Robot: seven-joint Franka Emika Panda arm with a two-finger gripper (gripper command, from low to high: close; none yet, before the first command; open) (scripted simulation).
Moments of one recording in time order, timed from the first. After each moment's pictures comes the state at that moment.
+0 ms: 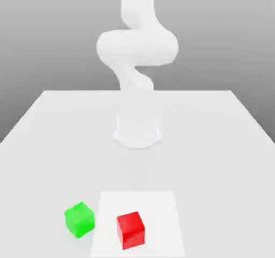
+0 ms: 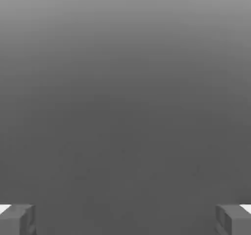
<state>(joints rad) 0.02 -0.71 -0.02 -2.32 0.01 2.34 0.76</state>
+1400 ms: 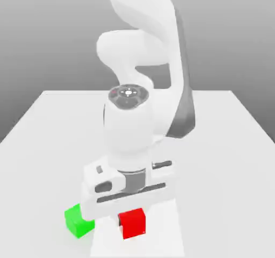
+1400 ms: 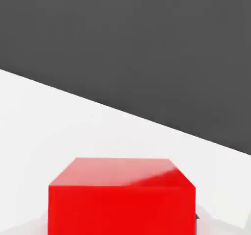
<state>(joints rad) 0.06 0.15 -0.12 -2.56 0.04 2.71 0.40</state>
